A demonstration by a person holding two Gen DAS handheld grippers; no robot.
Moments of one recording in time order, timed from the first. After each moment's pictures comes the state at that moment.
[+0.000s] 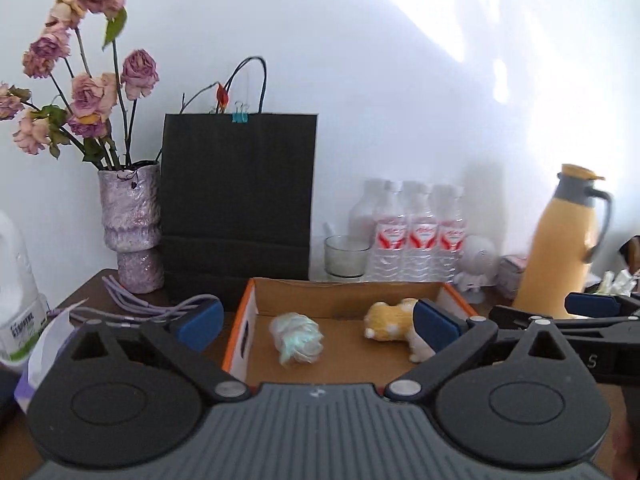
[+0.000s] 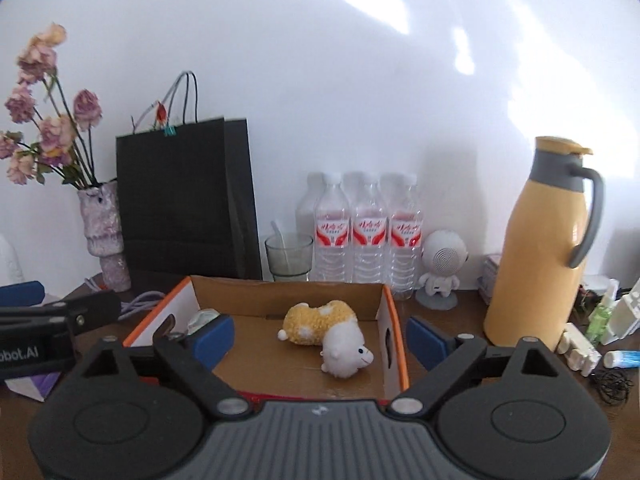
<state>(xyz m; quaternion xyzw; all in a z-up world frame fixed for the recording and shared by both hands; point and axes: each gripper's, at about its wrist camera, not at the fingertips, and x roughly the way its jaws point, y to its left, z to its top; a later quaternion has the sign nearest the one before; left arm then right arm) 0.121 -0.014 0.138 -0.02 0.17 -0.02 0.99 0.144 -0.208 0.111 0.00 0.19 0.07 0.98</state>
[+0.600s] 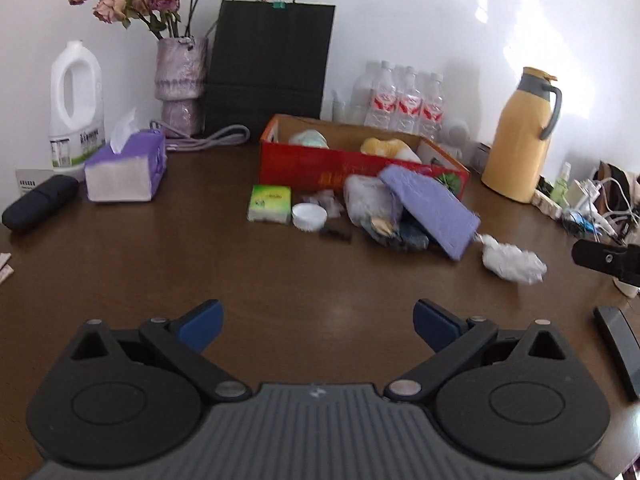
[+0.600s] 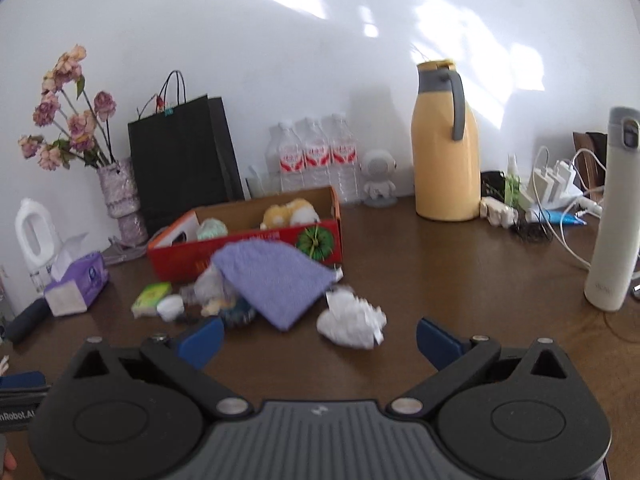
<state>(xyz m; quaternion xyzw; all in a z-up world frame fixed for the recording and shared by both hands) -0.079 0.010 0.023 -0.05 0.29 -0.03 0.96 -0.068 -0.281 0.031 0.07 0.23 0.05 0.97</state>
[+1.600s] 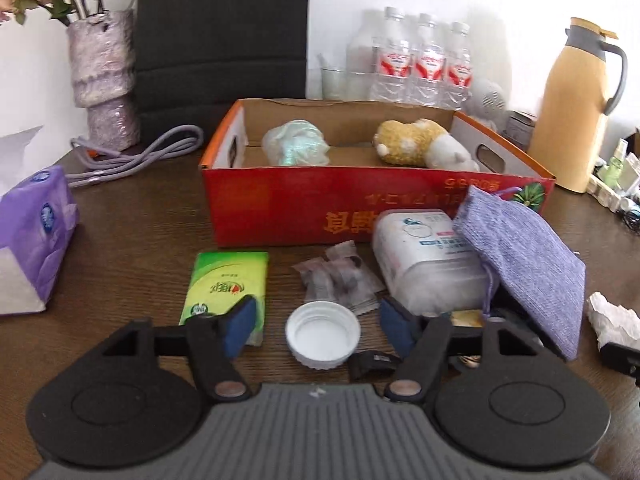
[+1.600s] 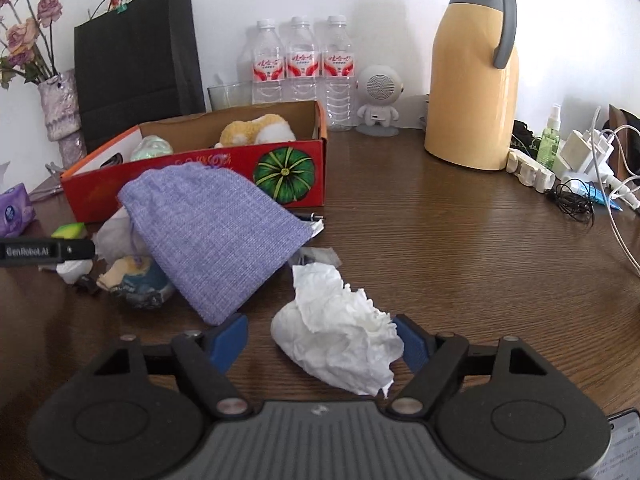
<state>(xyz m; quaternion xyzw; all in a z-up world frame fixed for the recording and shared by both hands) 0.132 0.012 0.003 0.01 0.33 -0.05 0.94 0.075 -0.263 -0.026 0.01 0.33 0.02 0.94</state>
